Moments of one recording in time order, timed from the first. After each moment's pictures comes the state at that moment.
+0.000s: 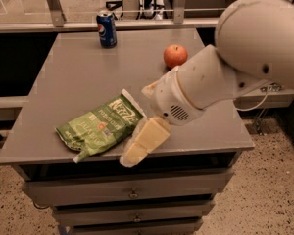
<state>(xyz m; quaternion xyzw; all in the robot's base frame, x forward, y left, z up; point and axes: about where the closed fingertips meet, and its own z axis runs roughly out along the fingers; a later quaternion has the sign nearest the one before) 0.428 0.016 0.894 -0.59 0.72 0.21 0.29</state>
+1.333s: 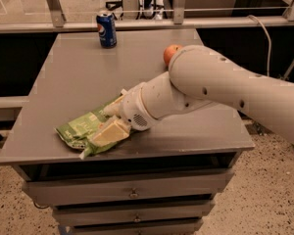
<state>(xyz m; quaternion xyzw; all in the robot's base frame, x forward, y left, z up) 0.476 0.096 0.835 -0.57 0.69 0.27 0.34</state>
